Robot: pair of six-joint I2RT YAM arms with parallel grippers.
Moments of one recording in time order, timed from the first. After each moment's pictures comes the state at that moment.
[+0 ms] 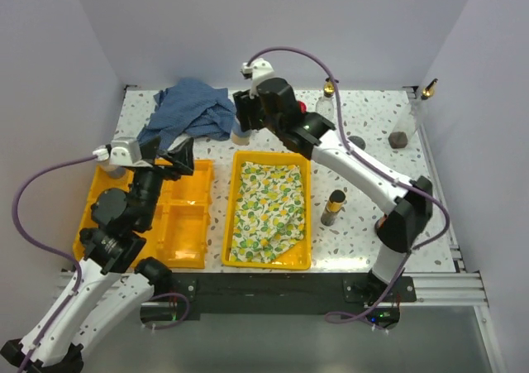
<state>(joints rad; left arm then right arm) -0.56 0.52 0.73 0.04 -0.38 -0.22 0.80 1.73 1.75 -0.38 0.28 0.15</state>
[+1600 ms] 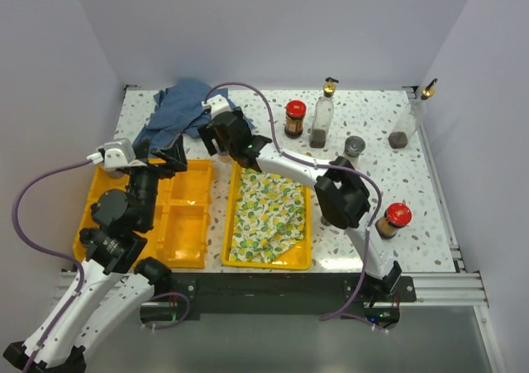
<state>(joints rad) -0.52 0.50 0.69 0.07 -0.51 -0.23 0.89 2.25 1.89 -0.10 0.41 0.09</state>
